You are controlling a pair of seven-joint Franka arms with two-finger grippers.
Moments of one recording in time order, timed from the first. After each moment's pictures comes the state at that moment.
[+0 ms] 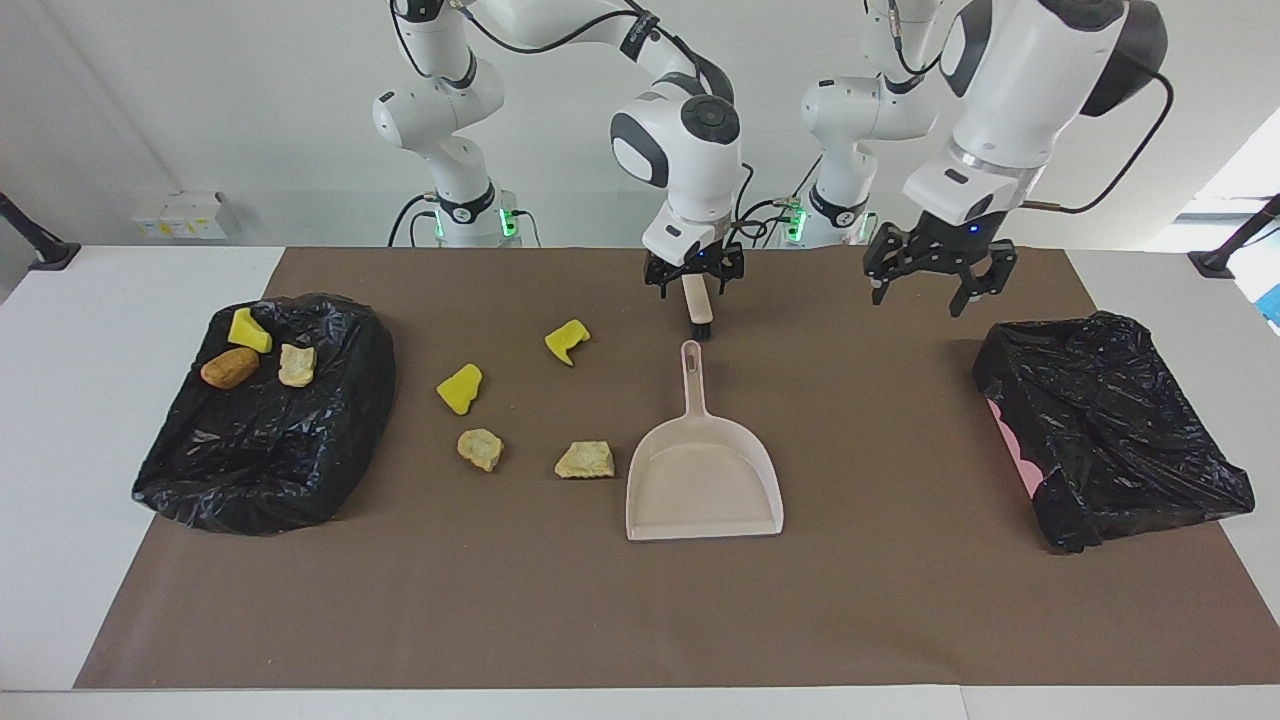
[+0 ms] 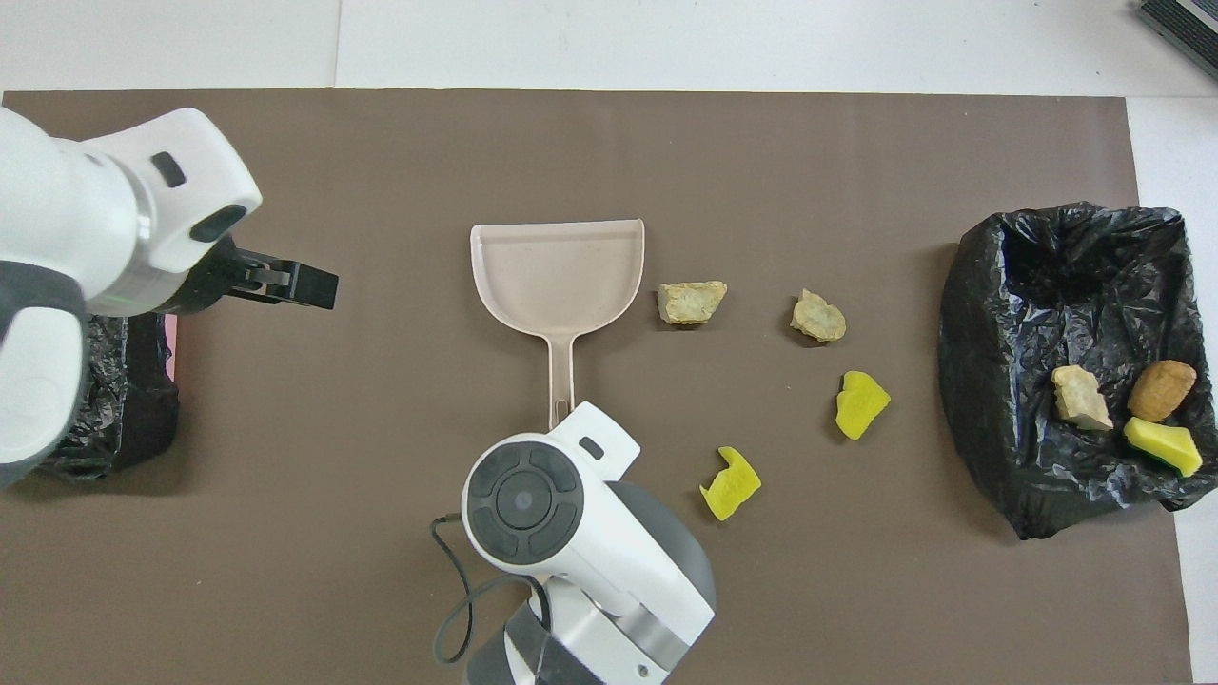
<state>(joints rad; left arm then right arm) -0.13 0.04 -0.18 -1.63 -0.02 1.77 -0.06 0.70 0.19 0.14 -1.85 0.06 1.97 0.76</state>
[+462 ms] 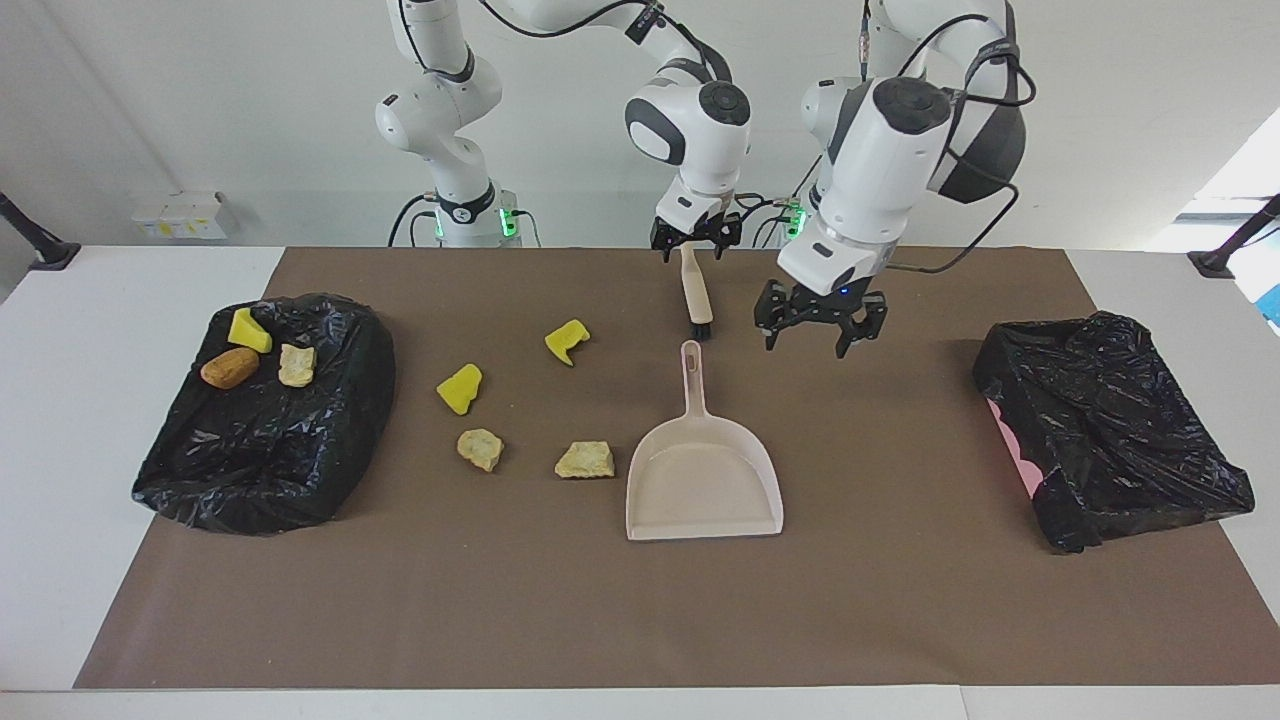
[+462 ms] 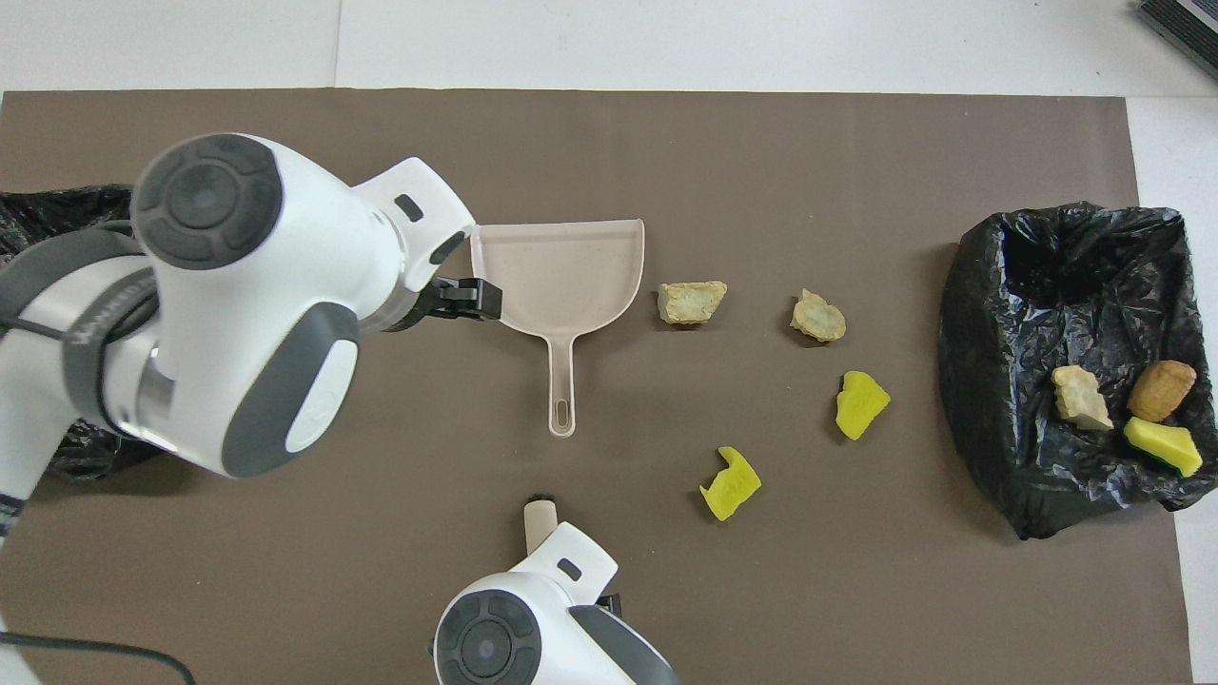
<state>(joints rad) -0.13 0.18 -0.39 -1.69 0.05 1.94 -0.39 0.84 0.11 0.15 -2.07 0.10 2.03 0.83</state>
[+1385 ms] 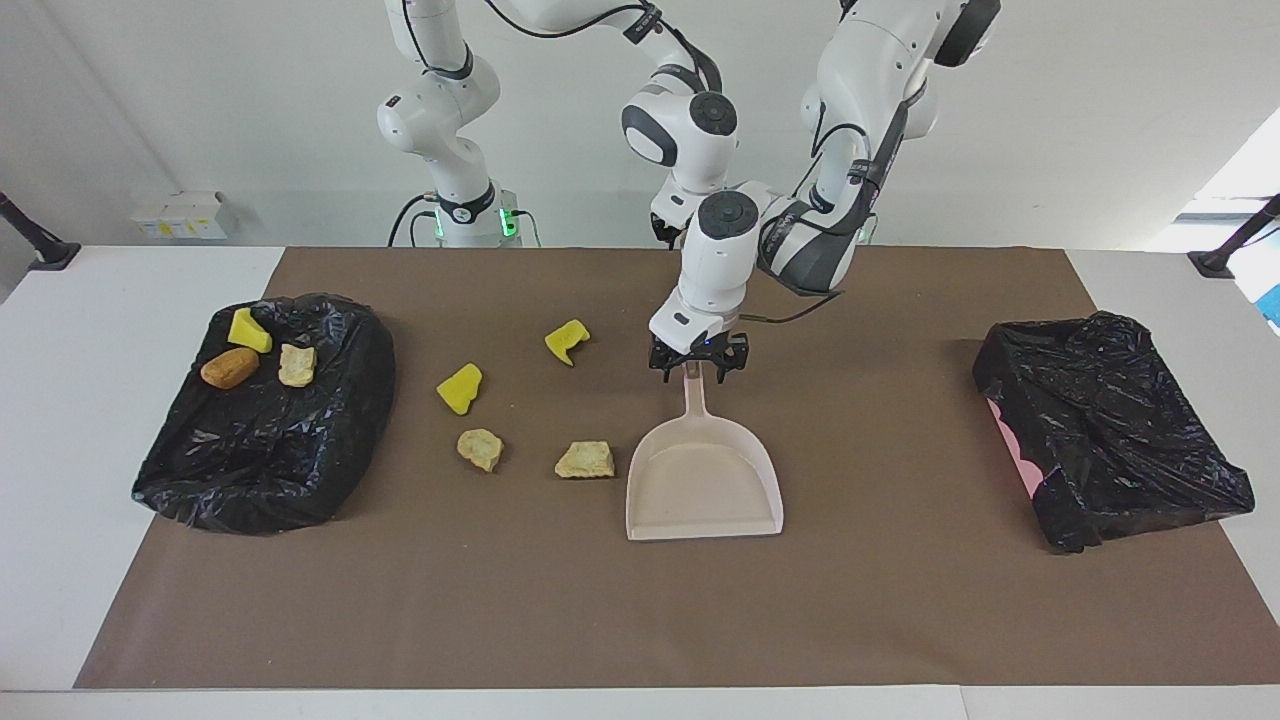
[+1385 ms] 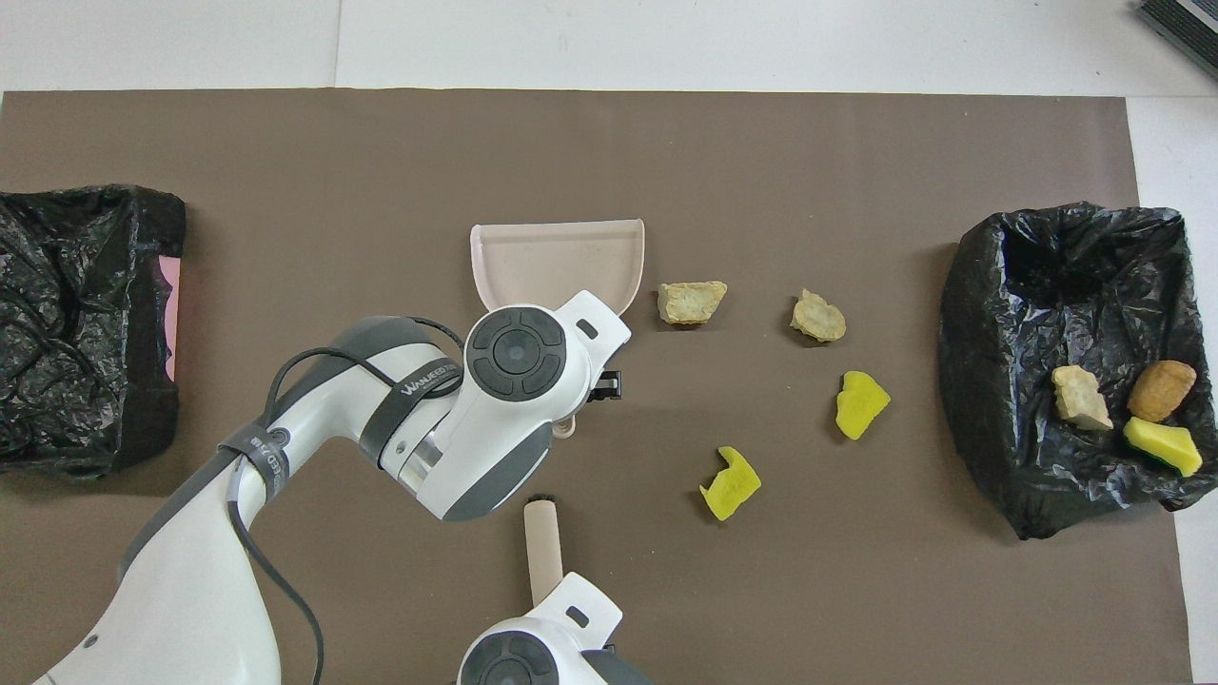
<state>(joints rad) -0.14 0.34 -0.58 -1.89 0.18 2.20 -0.74 0.89 0.09 0.15 -2.19 0.22 2.10 0.81</state>
